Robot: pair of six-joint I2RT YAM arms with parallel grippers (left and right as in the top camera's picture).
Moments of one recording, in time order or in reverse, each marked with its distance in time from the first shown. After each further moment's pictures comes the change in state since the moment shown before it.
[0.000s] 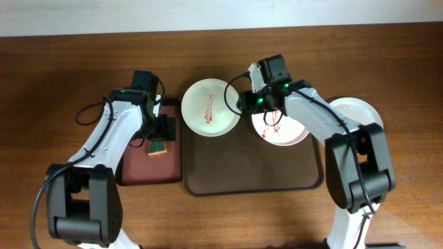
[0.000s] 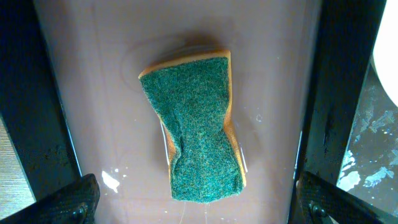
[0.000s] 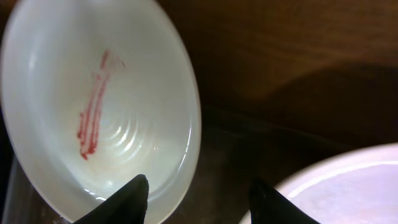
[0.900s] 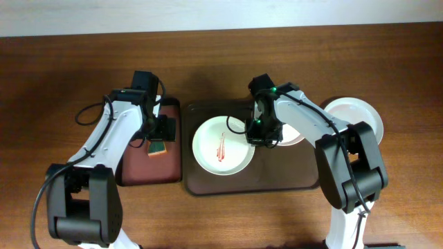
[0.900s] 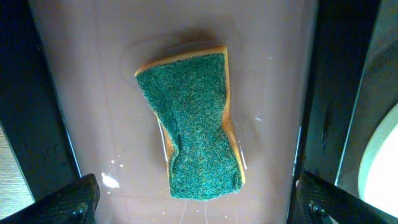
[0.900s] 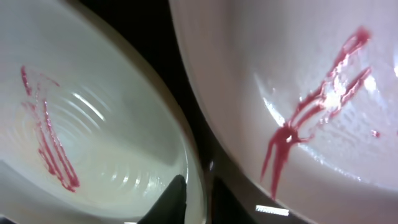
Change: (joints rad) left arm 0.000 0.000 0.000 -0.007 0.000 0.000; right arm 0.058 0.018 0.008 -0.483 0.051 0.208
